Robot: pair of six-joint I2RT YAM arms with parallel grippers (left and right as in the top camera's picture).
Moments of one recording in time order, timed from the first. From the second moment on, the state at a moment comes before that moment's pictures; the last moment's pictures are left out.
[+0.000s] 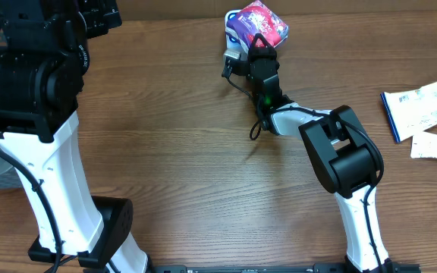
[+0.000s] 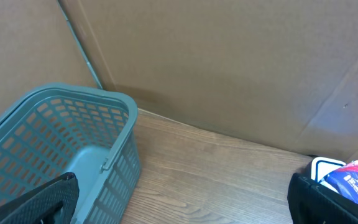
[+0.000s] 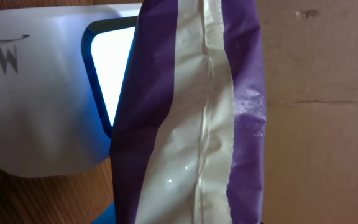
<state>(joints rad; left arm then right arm) -0.13 1.87 2.86 -1.47 -0.45 -0.20 0.46 2.36 1.42 0.79 0.44 -1.40</state>
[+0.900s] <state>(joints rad) -0.13 1.87 2.86 -1.47 -0.45 -0.20 0.53 2.09 1.42 0.38 0.62 -1.22</state>
